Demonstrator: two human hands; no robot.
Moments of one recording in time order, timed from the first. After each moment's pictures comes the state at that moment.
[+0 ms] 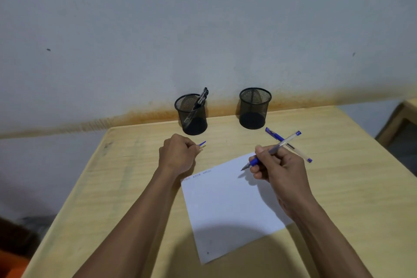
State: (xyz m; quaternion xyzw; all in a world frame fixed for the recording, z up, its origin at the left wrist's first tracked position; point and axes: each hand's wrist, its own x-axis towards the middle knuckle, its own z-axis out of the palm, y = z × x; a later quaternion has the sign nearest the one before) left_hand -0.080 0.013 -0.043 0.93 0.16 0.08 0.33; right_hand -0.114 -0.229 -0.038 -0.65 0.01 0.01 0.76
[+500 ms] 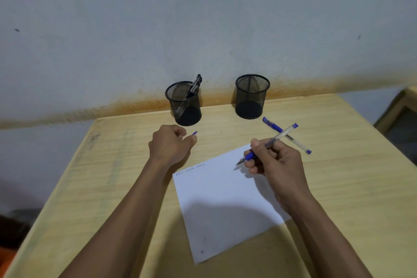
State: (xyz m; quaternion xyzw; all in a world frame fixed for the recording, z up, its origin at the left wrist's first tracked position) left_hand -0.068 0.018 -0.052 0.90 0.20 0.10 0.37; right_hand -0.111 -0.227 -0.042 -0.66 0.02 0.02 0.75
